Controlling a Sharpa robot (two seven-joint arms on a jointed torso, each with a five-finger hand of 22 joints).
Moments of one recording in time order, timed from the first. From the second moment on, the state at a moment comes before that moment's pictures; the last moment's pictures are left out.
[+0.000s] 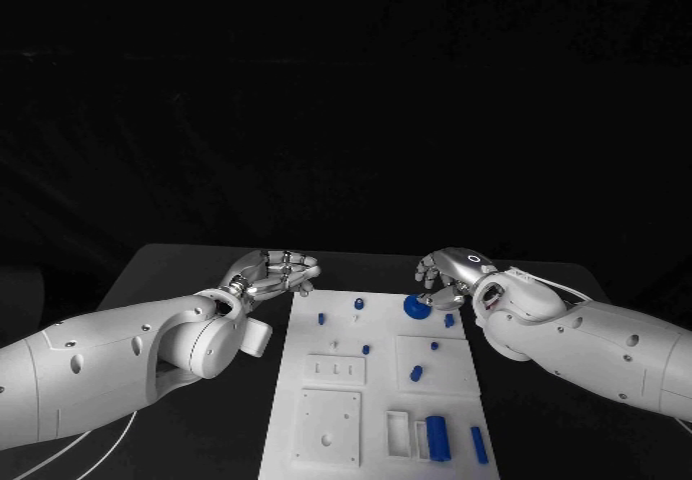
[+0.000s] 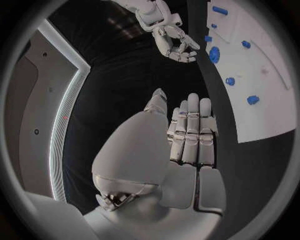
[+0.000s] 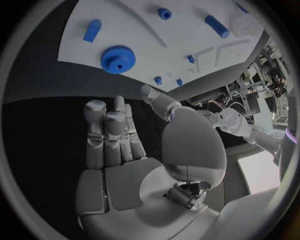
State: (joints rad) left arm 1.36 -0.81 -0.19 1.45 -0.09 -0.35 0.35; left_hand 1.59 -0.07 -0.01 0.29 0.05 0.77 0.19 0.28 0.49 1.09 0.14 0.12 0.07 1.00 0.07 0.53 0.55 0.06 0.86 -0.02 0.42 1.31; right arm 1.28 -0.67 -0.07 1.21 -1.58 -0.42 -0.14; right_hand 1.11 -0.28 0.68 -0.18 0.08 0.89 0.14 0.32 0.44 1.24 0.07 0.27 0.31 1.33 -0.06 1.23 0.69 0.16 1.29 -0.05 0.88 1.27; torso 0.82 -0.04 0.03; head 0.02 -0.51
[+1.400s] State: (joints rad) left arm 1.36 -0.81 -0.19 1.45 -0.09 -0.35 0.35; left_hand 1.59 -0.07 -0.01 0.29 0.05 0.77 0.19 0.28 0.49 1.09 0.14 0.12 0.07 1.00 0.07 0.53 0.56 0.06 0.86 -0.02 0.42 1.31; right arm 1.23 -0.57 -0.07 1.00 -1.52 -0.32 -0.08; right_hand 1.08 -0.23 0.64 -0.20 0.14 0.88 0.14 0.28 0.43 1.21 0.02 1.21 1.23 1.29 -0.08 1.35 0.84 0.18 1.31 -0.08 1.00 1.31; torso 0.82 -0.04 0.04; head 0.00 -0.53
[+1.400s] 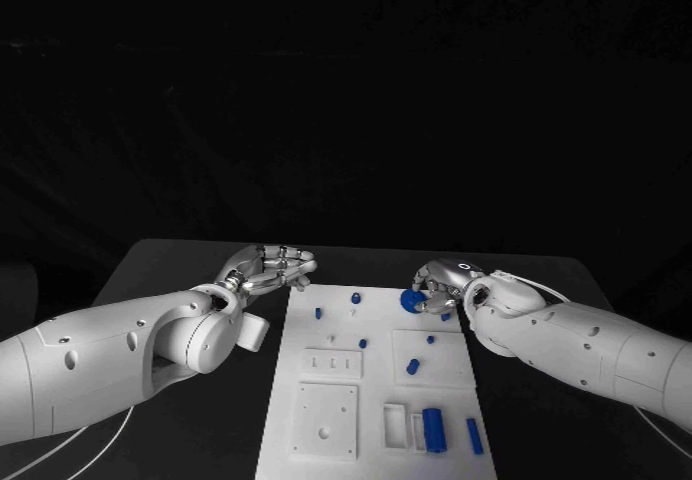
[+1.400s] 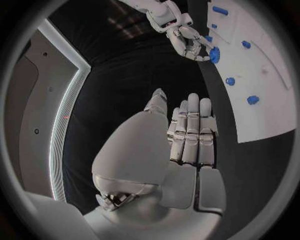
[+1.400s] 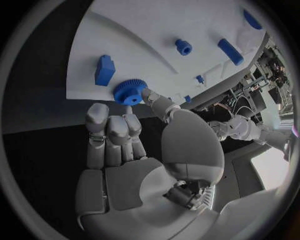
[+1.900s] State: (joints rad) left arm 1.36 -0.81 -0.19 1.45 -0.09 -0.35 0.35; left_hand 1.59 -0.07 -0.01 0.29 0.05 0.77 0.19 0.28 0.48 1.09 0.14 0.12 0.07 1.00 0.07 0.53 0.56 0.06 0.86 -0.02 0.43 1.31; right arm 1.23 -0.55 -0.07 0.98 -1.52 -0.32 -0.08; right_hand 1.08 -0.23 0.65 -0.20 0.14 0.88 0.14 0.28 0.42 1.21 0.02 1.21 1.23 1.29 -0.08 1.35 0.85 0.18 1.31 -0.08 1.01 1.31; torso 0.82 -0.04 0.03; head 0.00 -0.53
